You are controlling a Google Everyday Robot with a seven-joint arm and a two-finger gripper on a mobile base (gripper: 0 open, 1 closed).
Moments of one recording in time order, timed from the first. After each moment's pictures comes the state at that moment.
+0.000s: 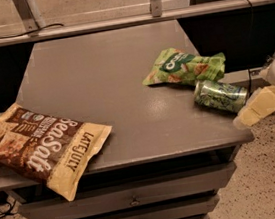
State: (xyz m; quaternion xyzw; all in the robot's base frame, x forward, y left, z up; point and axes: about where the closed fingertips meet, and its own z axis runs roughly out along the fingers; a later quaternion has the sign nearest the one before) arm 0.469 -0.269 0.858 -0.39 0.89 0.08 0.23
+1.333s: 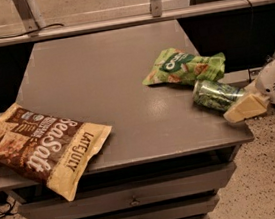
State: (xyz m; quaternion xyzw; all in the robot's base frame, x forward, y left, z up) arm 0.478 -0.255 0.836 -0.37 0.89 0.10 0.25
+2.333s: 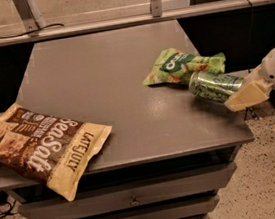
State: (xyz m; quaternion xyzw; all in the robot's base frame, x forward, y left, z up) arm 0.488 -0.257 0.866 -0.37 0.89 0.09 0.27
